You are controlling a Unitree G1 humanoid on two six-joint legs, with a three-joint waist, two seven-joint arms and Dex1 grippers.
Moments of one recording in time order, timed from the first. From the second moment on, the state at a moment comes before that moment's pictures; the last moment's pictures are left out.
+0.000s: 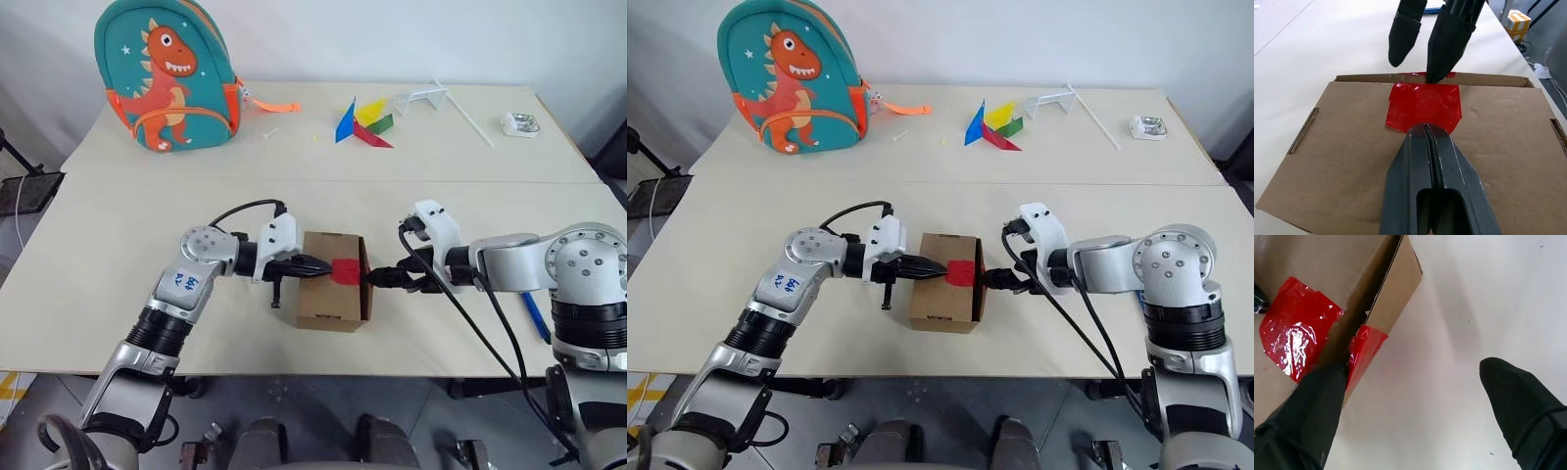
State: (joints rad) left arm -0.69 0.48 -0.24 0.17 -0.21 0.21 -1.14; right arm -0.75 -0.67 -0.04 -0.15 1.29 1.59 -0.16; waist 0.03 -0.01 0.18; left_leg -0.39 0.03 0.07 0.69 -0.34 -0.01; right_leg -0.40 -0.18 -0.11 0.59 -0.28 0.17
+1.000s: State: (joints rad) left arm -0.67 0.51 -0.24 0.13 -0.21 0.23 -1.13; right arm -0.69 -0.72 -0.25 -0.07 1.08 1.61 0.25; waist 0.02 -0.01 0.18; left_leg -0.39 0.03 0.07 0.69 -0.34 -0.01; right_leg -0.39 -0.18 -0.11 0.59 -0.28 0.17
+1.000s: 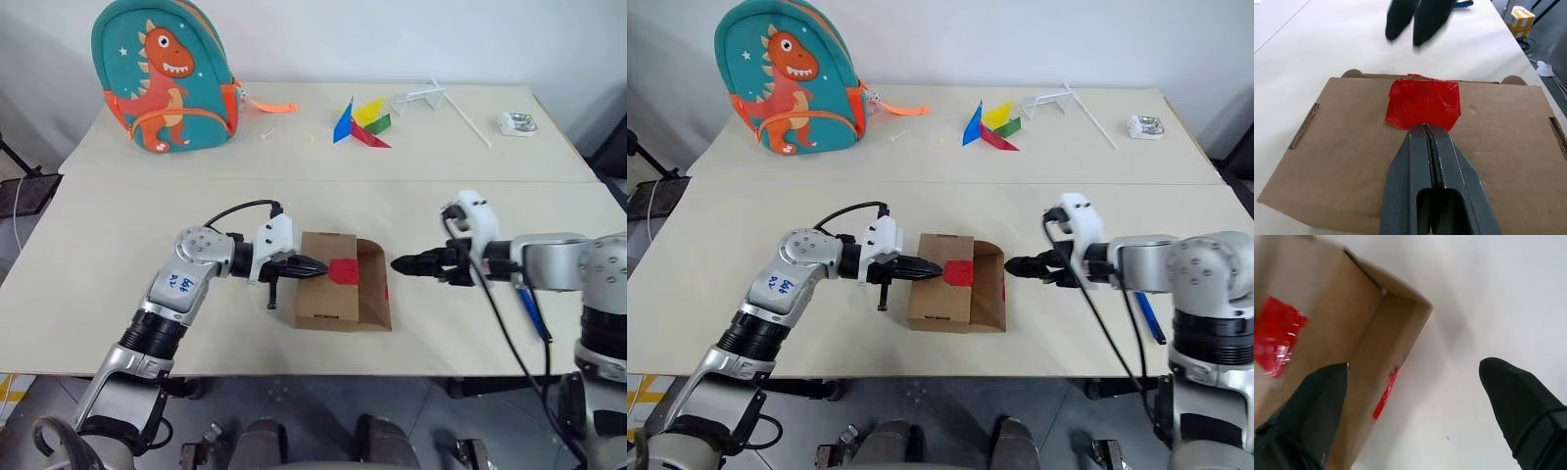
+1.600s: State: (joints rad) left arm -0.68 0.53 -0.23 0.13 -0.21 0.25 -1.15; right arm -0.77 -0.64 -0.13 0.31 1.09 1.60 0.38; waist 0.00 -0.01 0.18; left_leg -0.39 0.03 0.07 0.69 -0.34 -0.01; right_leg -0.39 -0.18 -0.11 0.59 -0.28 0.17
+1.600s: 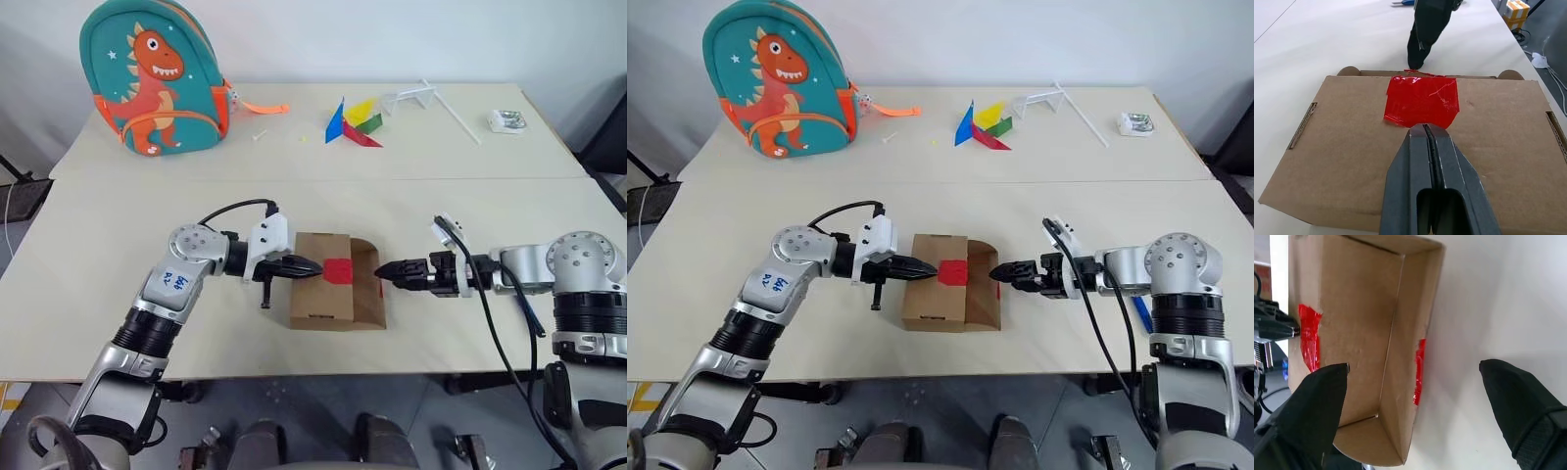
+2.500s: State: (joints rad) left arm -0.66 0.55 -0.22 0.11 -0.21 0.27 -1.15; right arm -0.79 -0.44 -0.13 0.33 0.88 1.59 0.60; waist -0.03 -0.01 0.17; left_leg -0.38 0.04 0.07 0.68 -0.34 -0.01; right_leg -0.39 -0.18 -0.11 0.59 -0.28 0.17
